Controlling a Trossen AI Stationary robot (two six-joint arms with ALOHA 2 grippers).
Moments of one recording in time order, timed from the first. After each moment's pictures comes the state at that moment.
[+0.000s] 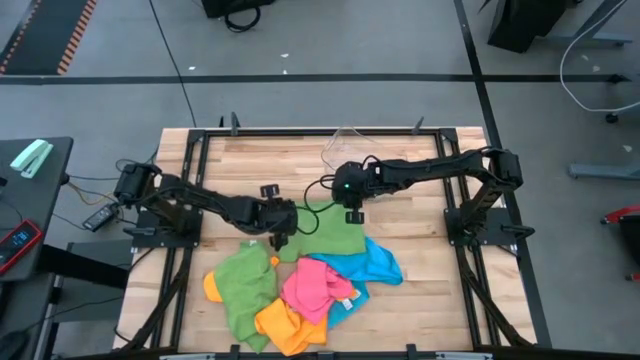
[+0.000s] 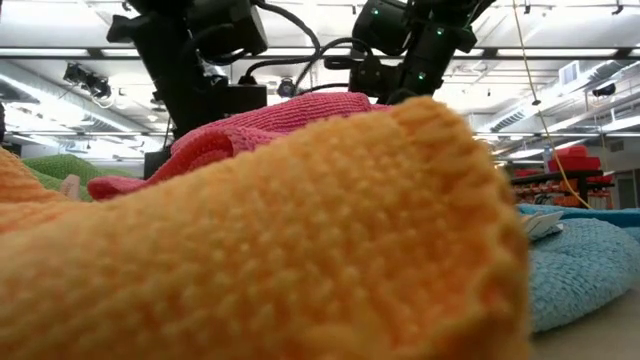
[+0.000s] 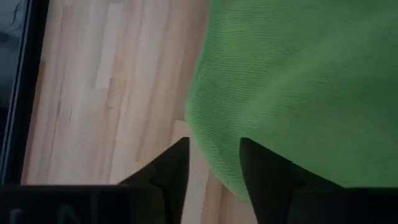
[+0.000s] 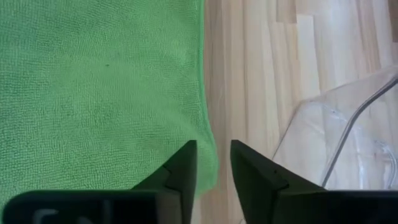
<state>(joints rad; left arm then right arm) -0.15 1.62 0.92 -0.51 -0.54 -0.11 -0.13 1.68 1.17 -0.54 0.13 -0.16</state>
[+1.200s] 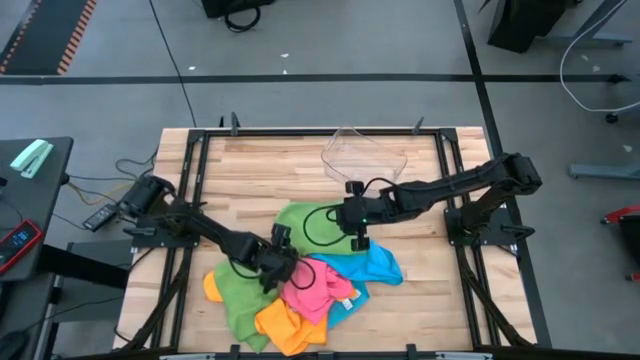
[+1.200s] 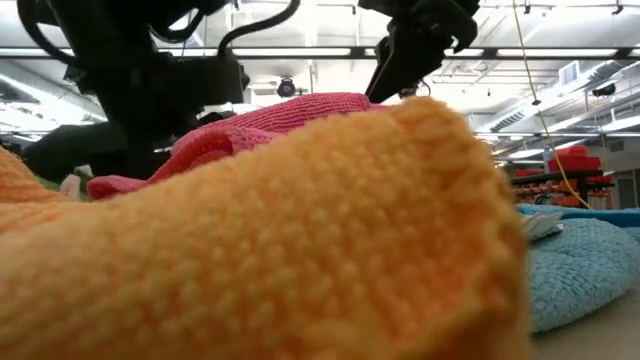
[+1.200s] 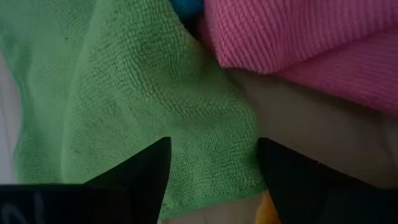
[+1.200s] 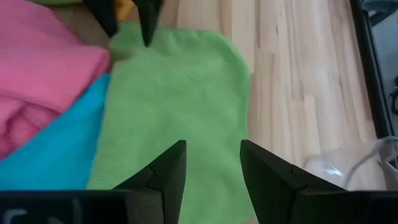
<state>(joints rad) -0.43 1.75 0.95 -0.42 -0.41 -0.04 0.17 1.56 1.19 -0.52 0.29 -0.09</state>
